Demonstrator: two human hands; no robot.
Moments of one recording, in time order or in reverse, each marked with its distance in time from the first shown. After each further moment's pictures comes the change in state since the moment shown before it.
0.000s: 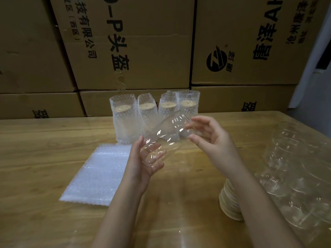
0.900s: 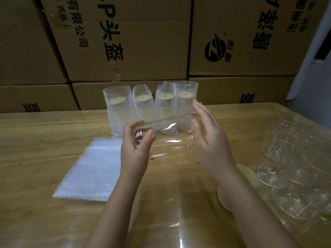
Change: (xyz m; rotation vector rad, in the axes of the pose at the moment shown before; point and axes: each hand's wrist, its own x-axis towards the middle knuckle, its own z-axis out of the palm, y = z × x) left_hand -0.008 0.003 0.006 0.639 0.068 0.587; right_hand -0.006 -0.001 0.021 -0.403 0.152 -0.131
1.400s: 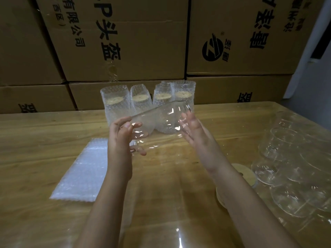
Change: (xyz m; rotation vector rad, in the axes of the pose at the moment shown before) left_hand 0.013 0.008 -0.016 -0.262 0.011 -0.113; right_hand 0.000 -0.001 0.005 0.528 -0.236 0.428
